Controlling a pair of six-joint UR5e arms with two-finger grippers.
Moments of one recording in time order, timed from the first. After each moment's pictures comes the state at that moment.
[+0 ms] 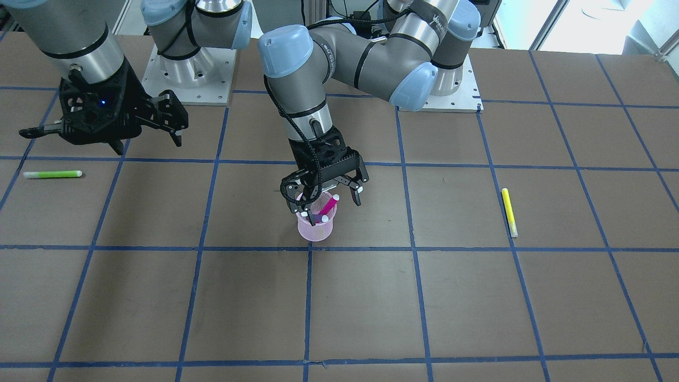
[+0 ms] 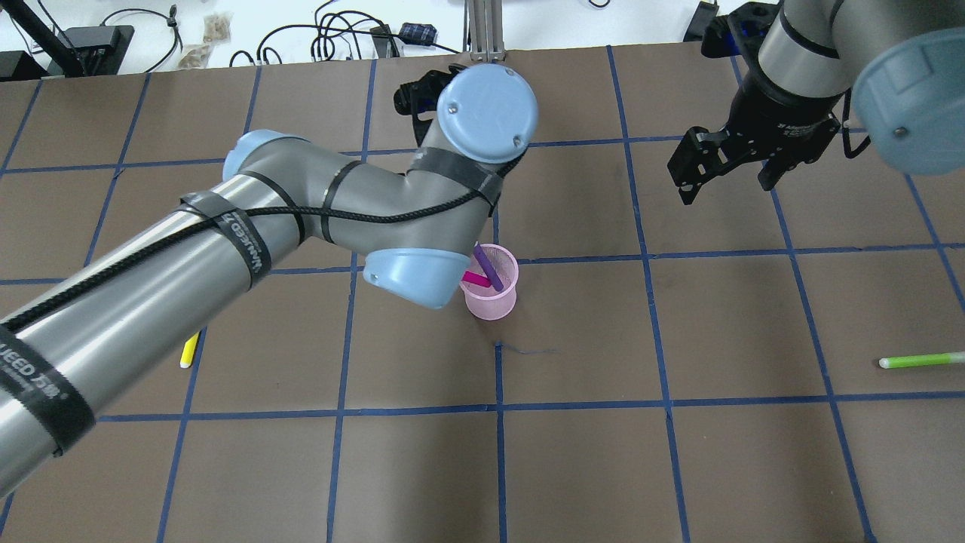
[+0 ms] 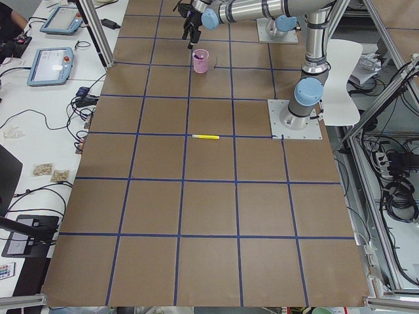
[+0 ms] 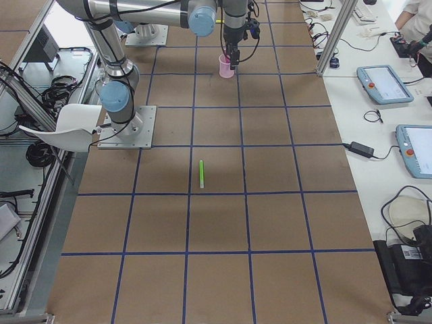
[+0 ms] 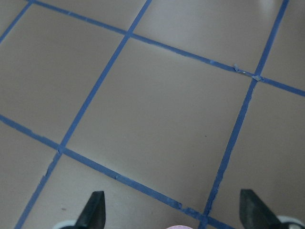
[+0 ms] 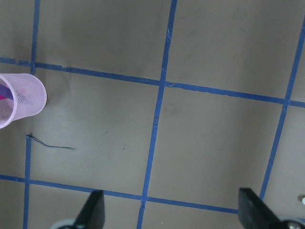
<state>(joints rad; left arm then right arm) -1.96 -1.86 -1.67 -0.95 1.93 -0.62 1.52 -1.58 1.66 -1.63 -1.55 -0.18</state>
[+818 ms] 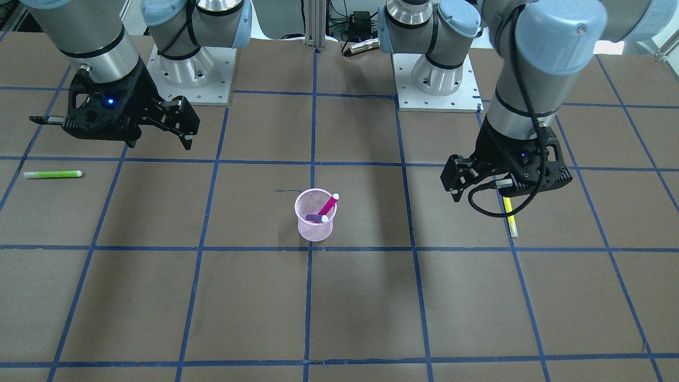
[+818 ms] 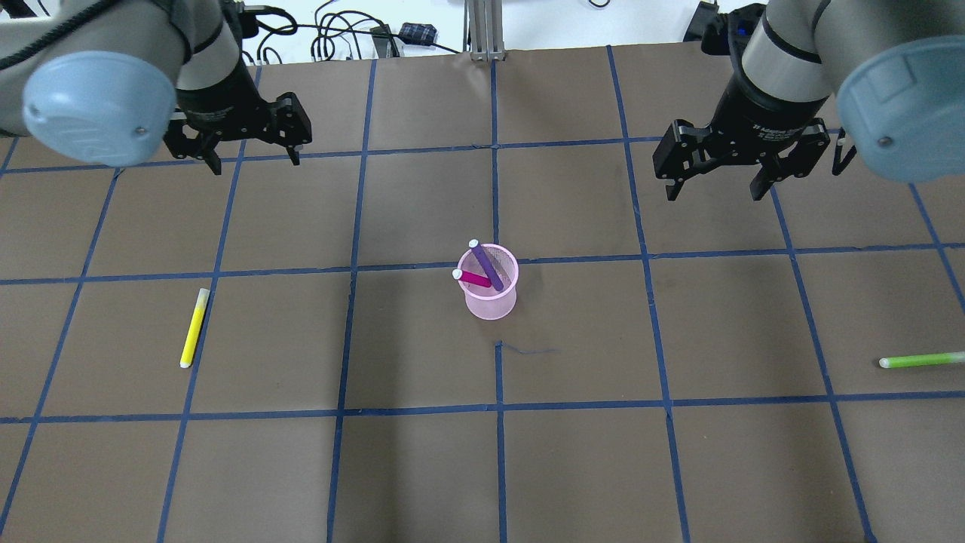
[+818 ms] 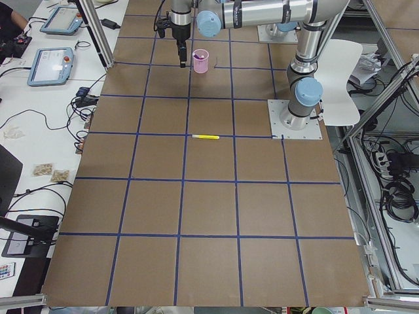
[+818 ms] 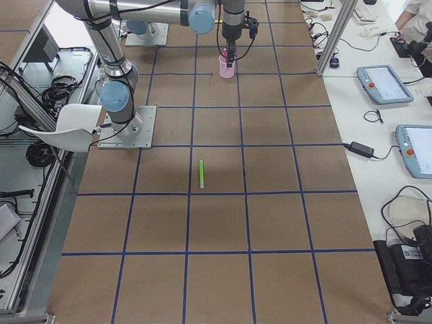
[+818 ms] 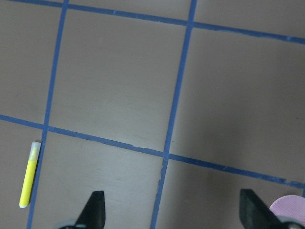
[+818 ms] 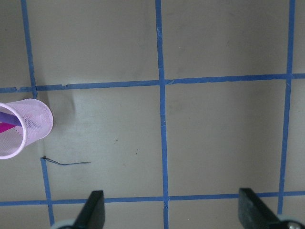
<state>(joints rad) -1.53 -1.68 -1.57 -1.41 1.67 -0.08 1.55 -1.58 1.66 -1.63 -1.55 0.01</state>
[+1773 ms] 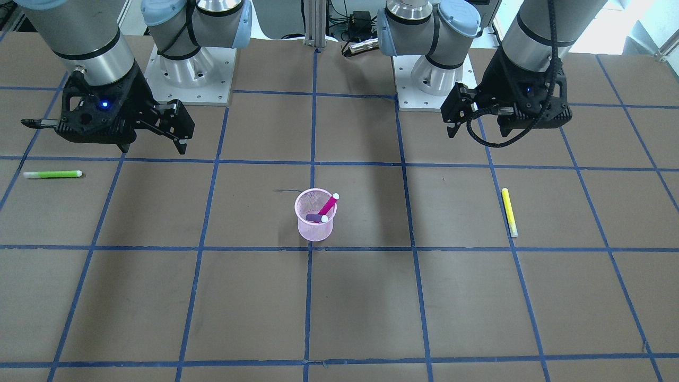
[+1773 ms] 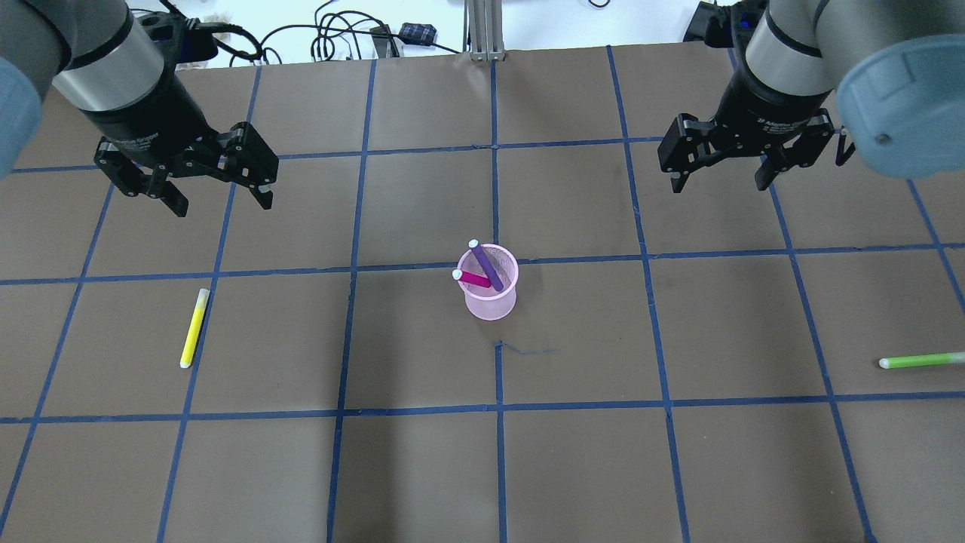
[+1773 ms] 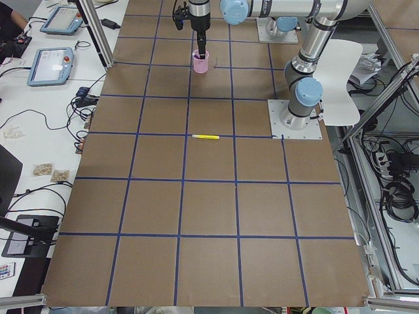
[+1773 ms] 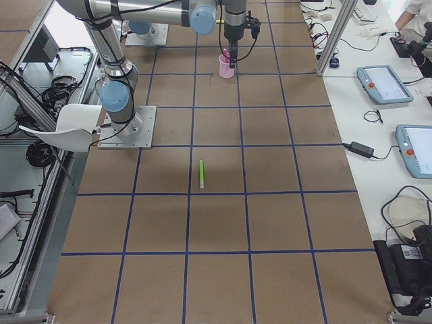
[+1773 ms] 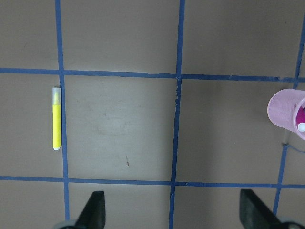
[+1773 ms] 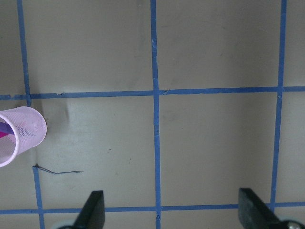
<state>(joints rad) -1.50 -1.55 -1.59 -1.64 1.57 0.03 1.54 -1.57 1.65 -1.67 -1.57 -0.01</state>
